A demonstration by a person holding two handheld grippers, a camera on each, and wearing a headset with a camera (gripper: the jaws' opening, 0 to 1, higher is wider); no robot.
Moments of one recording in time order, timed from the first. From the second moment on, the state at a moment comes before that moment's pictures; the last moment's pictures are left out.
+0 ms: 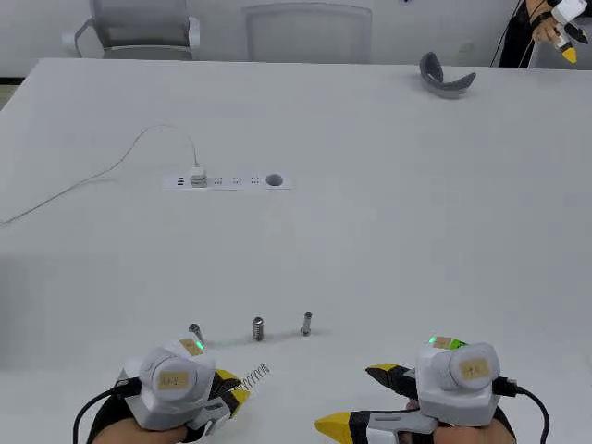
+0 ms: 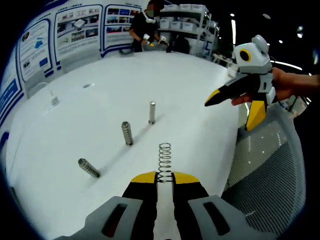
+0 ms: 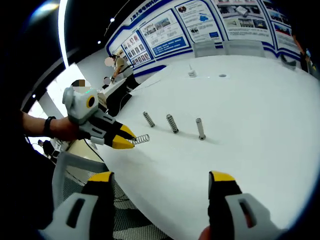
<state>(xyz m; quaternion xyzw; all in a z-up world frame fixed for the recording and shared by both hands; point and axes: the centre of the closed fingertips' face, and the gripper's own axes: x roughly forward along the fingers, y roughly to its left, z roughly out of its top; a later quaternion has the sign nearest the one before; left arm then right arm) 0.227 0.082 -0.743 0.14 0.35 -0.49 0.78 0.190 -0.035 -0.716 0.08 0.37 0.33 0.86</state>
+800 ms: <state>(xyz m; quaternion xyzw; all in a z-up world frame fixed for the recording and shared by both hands) 0.213 0.104 -0.714 0.15 0.33 -0.50 0.79 0.210 0.044 -0.700 0.12 0.36 0.42 0.82</state>
